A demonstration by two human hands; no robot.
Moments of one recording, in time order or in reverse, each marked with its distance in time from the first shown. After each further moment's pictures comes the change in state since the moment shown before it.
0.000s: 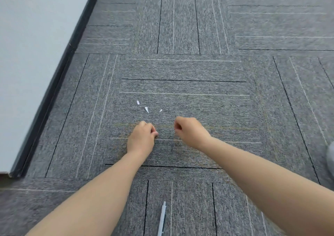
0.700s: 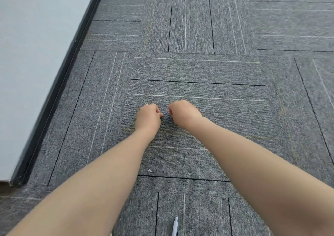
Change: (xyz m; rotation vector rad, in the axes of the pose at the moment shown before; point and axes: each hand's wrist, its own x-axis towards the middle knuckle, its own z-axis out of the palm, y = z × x) left_hand 0.084 0.003 -0.021 -0.124 0.031 -0.128; right_hand 0.099 -0.043 -0.002 -0.341 -0.066 0.031
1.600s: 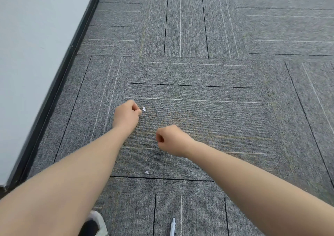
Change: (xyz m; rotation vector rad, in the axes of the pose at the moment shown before) left_hand 0.012 -0.032 -0.039 -0.083 0.096 -0.046; right_hand -0.058 -0.023 0.019 0.293 -0.160 -0.188
